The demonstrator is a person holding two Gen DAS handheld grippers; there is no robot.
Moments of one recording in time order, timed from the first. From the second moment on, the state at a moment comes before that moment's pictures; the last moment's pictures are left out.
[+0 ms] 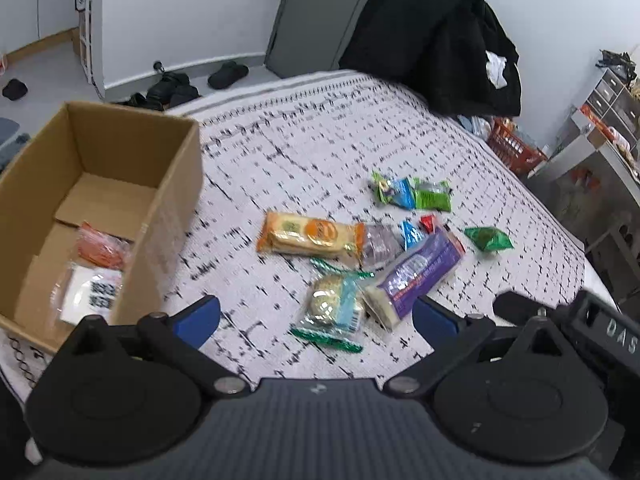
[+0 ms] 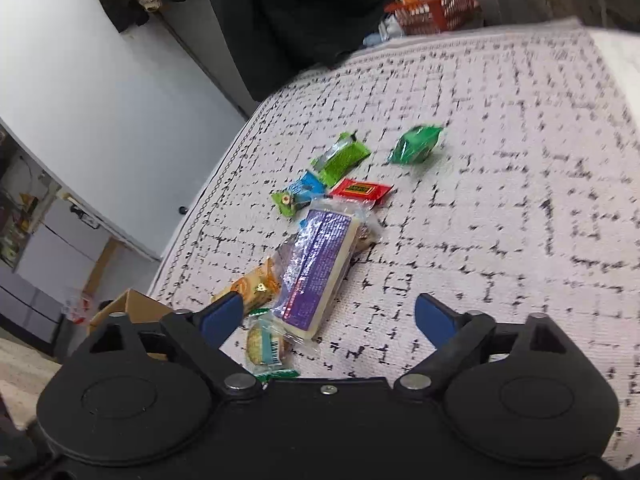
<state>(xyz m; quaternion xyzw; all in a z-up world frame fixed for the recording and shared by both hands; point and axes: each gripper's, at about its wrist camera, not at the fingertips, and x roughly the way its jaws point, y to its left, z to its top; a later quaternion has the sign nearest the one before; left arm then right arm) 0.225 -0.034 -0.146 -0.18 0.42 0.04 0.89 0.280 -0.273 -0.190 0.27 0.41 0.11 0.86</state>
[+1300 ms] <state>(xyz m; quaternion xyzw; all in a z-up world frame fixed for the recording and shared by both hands) 0.299 -0.076 -0.220 -0.10 0.52 0.08 0.85 0.372 -0.234 -0.254 0.29 0.48 0.18 0.81</state>
